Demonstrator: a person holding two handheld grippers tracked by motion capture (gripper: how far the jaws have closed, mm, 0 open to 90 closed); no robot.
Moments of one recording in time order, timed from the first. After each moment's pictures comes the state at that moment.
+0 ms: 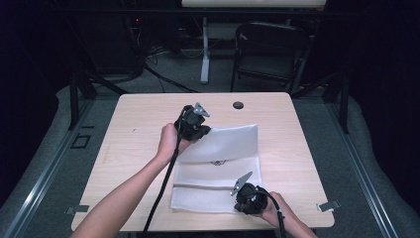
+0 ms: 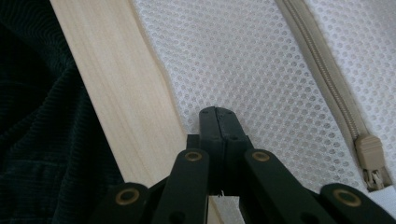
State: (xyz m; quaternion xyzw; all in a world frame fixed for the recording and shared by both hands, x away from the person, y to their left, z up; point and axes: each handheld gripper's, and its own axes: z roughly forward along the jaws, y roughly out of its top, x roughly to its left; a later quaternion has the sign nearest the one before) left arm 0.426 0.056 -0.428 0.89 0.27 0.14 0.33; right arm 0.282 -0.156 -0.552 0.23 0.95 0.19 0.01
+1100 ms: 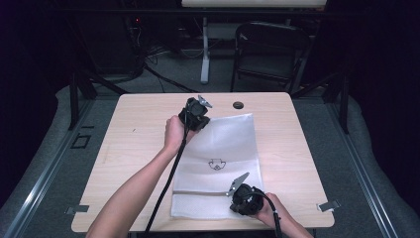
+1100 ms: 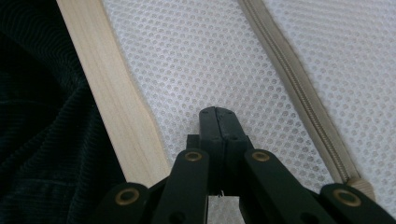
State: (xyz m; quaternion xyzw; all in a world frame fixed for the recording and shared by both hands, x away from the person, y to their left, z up) left arm 0.464 0.046 -0.442 0.88 0.32 0.19 0.30; right arm 0.280 -0.145 -0.554 0.23 0.95 0.21 0.01
